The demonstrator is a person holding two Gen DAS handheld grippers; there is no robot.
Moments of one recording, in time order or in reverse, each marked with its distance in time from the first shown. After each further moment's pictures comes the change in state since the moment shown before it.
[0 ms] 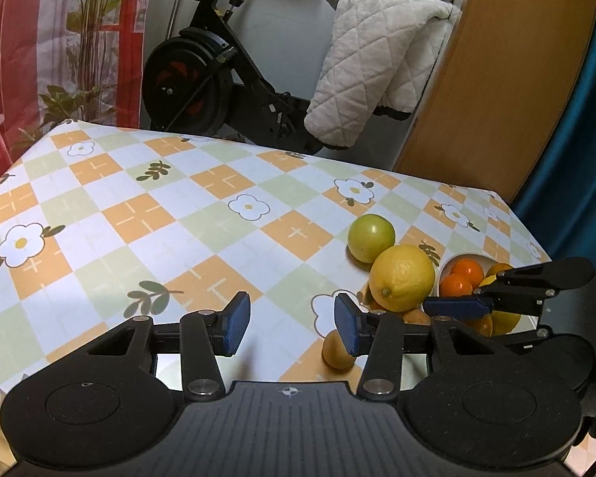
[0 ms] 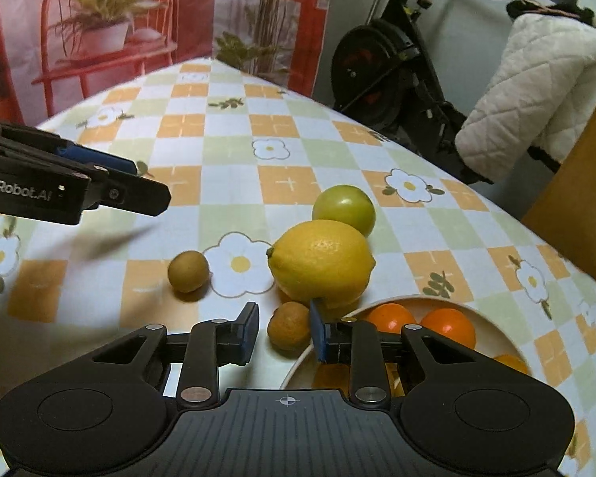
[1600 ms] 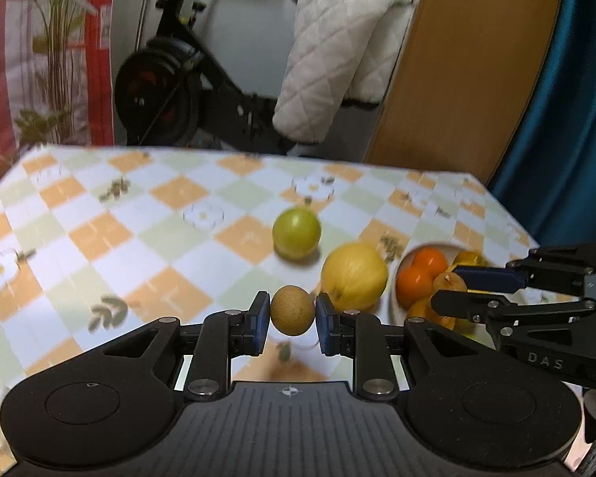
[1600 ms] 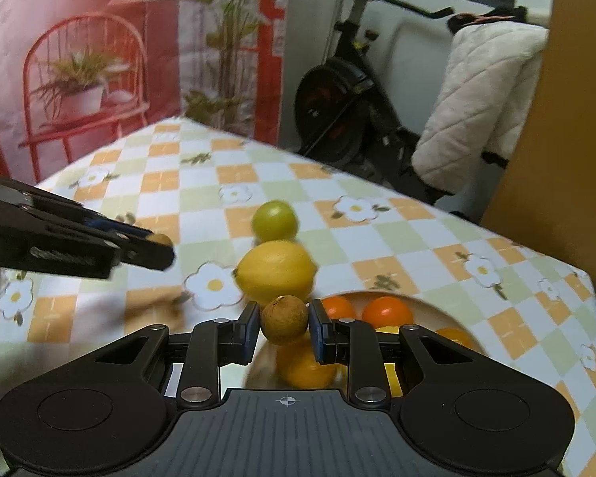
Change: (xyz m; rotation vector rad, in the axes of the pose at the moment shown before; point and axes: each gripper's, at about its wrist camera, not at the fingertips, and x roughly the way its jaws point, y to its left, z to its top) left arm -0.014 -0.036 0.010 0.088 0.001 -0.034; right arm -0.068 -0.031 -0.028 0.167 -0.177 -0.039
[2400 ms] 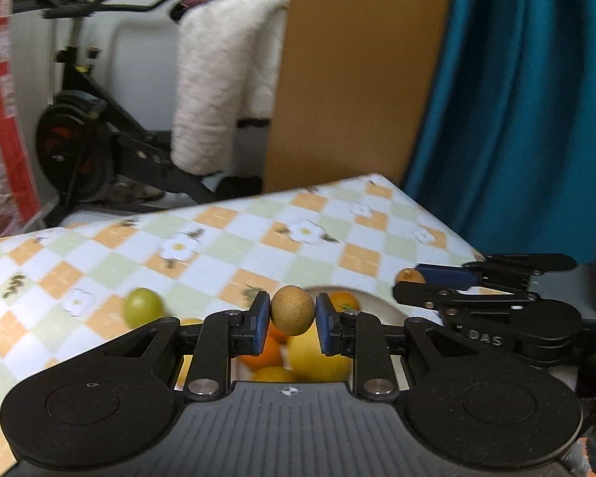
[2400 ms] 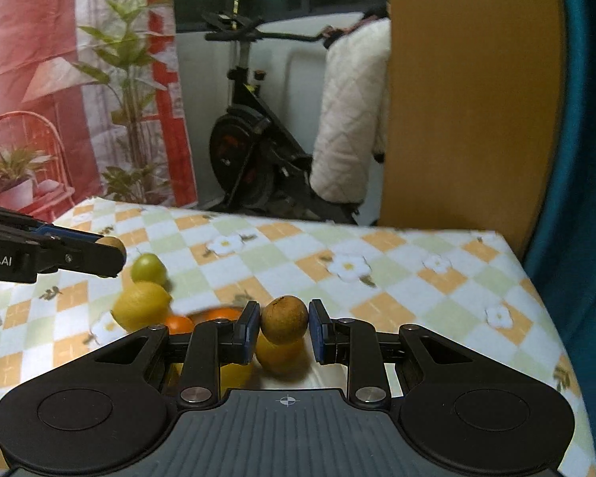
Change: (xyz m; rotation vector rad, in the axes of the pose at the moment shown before) left arm 0.024 -0.124 0.036 0.211 0.005 -0.147; right arm -0.047 -0.125 -0.043 0.257 -0.115 -0.117
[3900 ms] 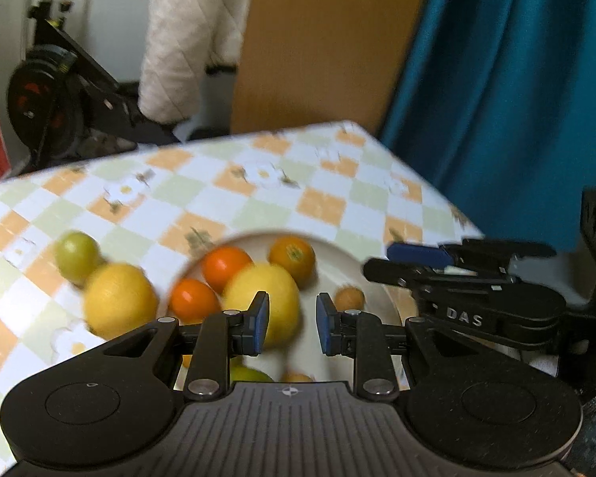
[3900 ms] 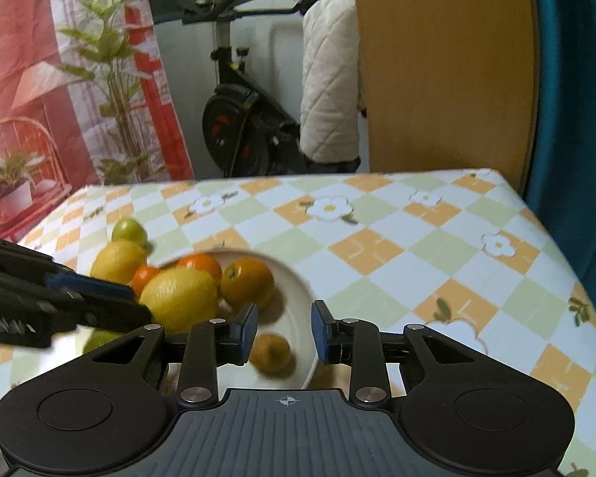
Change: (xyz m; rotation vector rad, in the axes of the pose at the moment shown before) left arm 0.019 -0.013 -0.025 -0.047 0.094 -0.058; right arm 0.004 -0.030 -0.034 0.089 0.022 0.039
